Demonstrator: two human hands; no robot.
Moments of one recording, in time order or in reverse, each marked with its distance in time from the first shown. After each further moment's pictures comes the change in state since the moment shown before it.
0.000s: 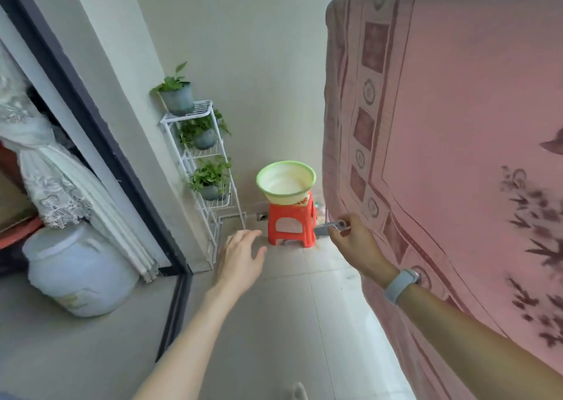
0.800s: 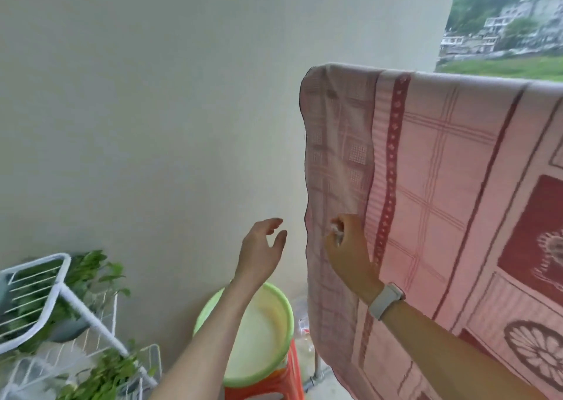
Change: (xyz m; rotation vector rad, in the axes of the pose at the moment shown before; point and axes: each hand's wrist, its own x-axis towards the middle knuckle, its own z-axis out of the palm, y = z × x) left_hand 0.751 0.061 0.108 -0.504 -0.060 0.280; right_hand 0.670 0.048 0.049 -0.043 0.480 -0.039
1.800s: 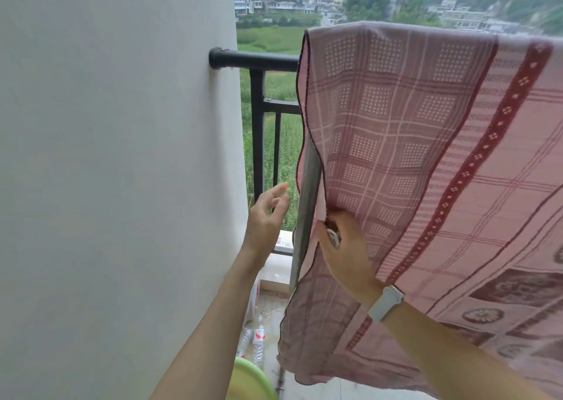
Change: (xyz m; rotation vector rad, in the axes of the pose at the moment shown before) left_hand 0.233 -0.041 0.084 -0.791 -0.994 0.234; right_hand 0.087 0.026 0.113 -0.648 0.693 0.206
